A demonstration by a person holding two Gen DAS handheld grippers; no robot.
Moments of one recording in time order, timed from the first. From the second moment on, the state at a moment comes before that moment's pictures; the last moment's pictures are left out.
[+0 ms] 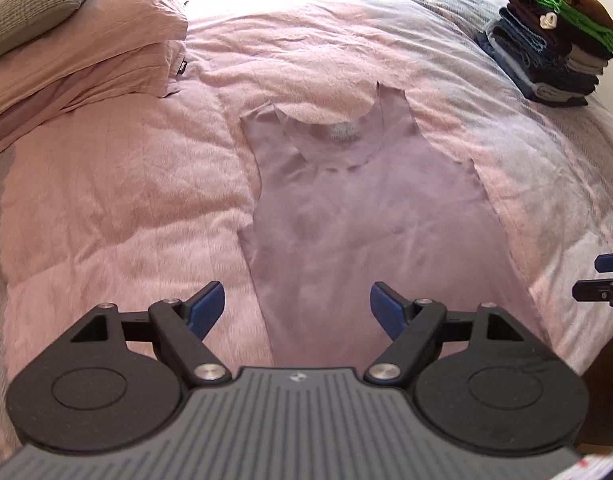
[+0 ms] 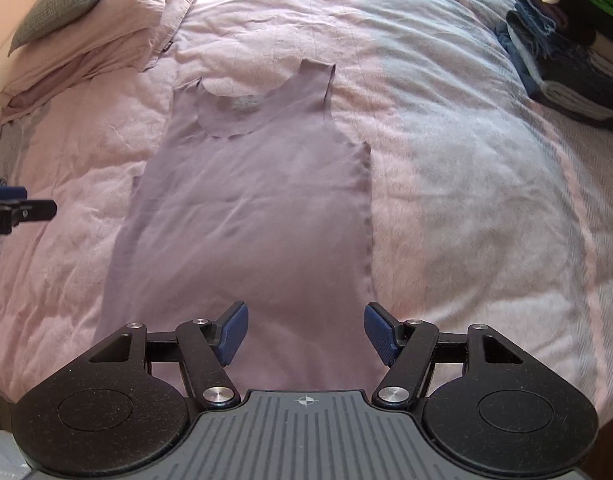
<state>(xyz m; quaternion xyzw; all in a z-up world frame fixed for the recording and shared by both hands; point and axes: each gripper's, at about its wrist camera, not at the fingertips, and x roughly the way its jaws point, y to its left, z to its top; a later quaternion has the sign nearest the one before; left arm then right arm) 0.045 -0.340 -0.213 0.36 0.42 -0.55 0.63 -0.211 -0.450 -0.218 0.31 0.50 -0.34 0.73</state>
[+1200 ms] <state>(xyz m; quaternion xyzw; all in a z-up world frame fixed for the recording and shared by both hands) 0.147 -0.596 -0.404 0.45 0.28 -0.70 0.47 -0.050 -0.738 -0.380 0.12 0.49 -0.17 0.85</state>
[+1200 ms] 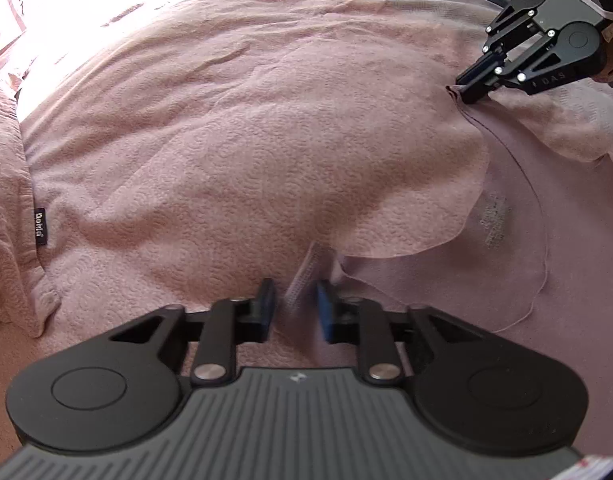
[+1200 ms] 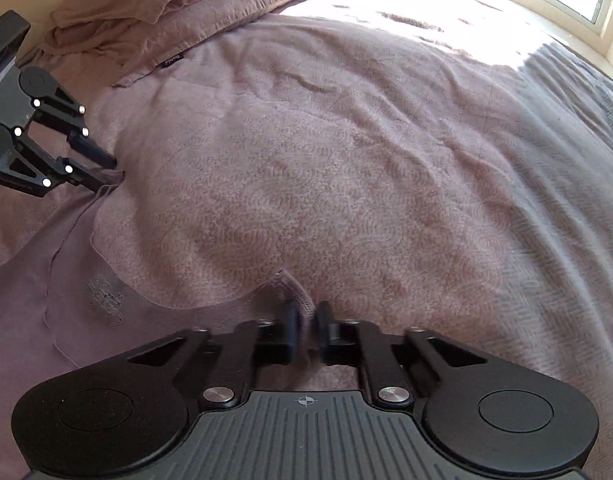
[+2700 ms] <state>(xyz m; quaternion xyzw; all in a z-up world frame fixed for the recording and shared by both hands) 0.037 -0.146 -0.351 -0.05 0.66 -0.43 0.61 -0.362 -0.394 -0.377 0.69 0.22 -0.33 0.61</state>
